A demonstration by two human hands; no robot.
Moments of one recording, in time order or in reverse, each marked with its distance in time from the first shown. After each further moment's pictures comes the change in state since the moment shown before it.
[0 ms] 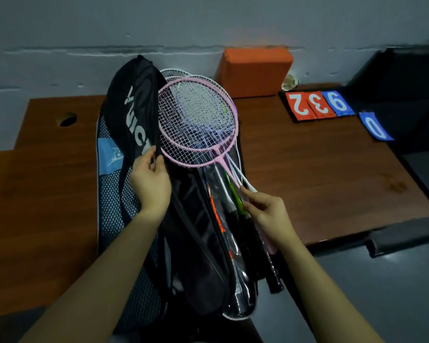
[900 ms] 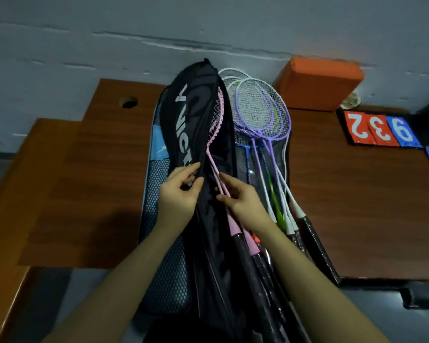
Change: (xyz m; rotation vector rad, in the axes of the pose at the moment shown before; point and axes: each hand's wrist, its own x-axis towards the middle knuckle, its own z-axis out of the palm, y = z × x) left_hand -0.016 -0.022 -0.072 0.024 -0.164 0.220; right_hand 0.042 -0.056 0.122 0.074 -0.393 -0.024
